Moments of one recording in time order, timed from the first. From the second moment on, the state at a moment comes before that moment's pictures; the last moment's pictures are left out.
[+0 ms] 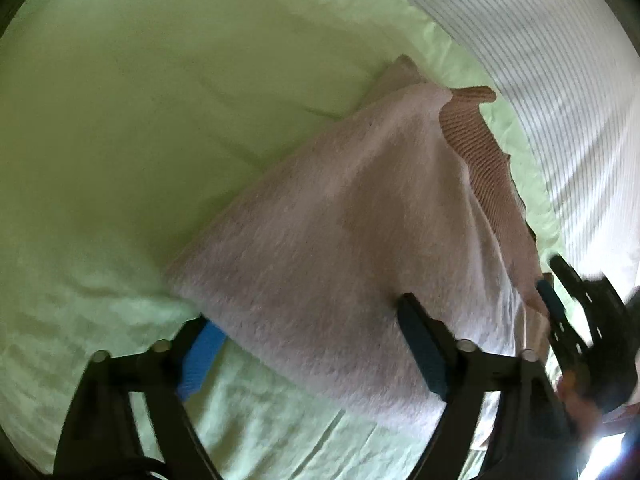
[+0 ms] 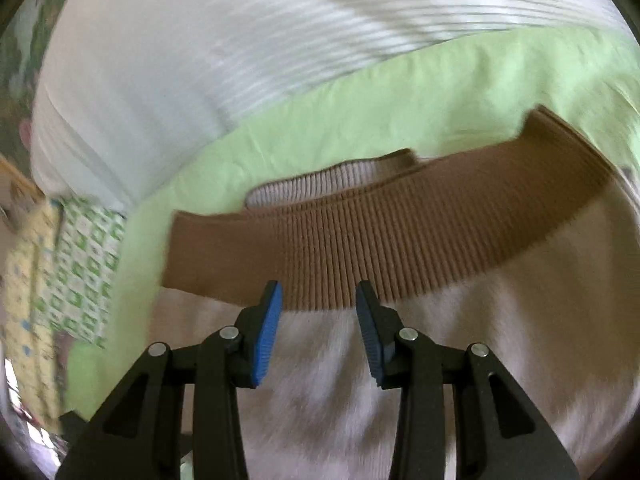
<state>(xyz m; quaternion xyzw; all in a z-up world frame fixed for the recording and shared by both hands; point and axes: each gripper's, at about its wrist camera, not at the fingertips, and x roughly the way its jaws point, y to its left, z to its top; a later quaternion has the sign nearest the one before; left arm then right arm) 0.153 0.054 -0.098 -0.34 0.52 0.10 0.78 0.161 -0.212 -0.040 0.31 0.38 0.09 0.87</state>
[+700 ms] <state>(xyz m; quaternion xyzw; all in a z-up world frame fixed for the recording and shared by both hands) 0.164 -0.119 0.038 -0.06 0.40 -0.12 0.91 0.046 -0.335 -0.031 0.37 0.32 0.02 0.87</state>
